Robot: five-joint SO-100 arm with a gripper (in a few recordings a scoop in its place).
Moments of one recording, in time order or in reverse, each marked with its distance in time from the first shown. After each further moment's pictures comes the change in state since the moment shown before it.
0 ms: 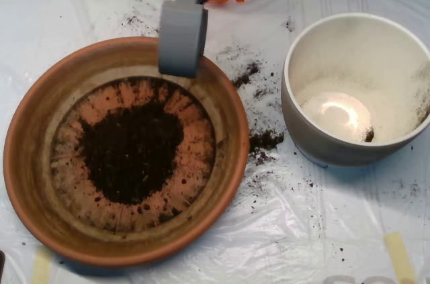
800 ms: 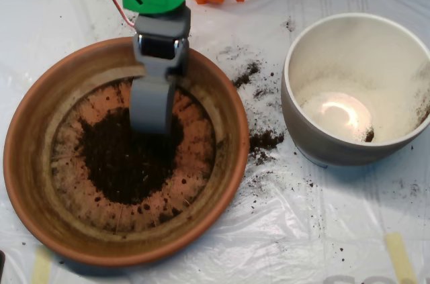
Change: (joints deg) arm 6.1 -56.9 -28.3 4.1 -3.7
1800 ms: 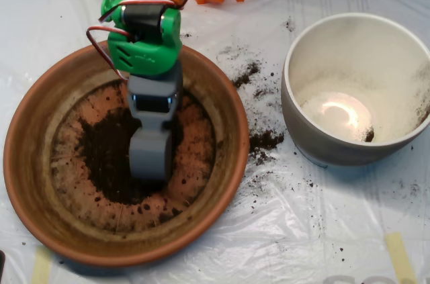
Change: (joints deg) arm -1.1 -29.3 -21.8 1.1 -1.8
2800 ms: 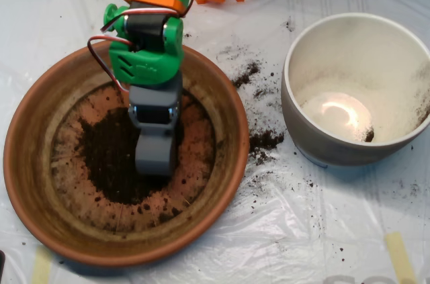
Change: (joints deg) arm -0.7 -2.9 -1.8 -4.6 -0.7
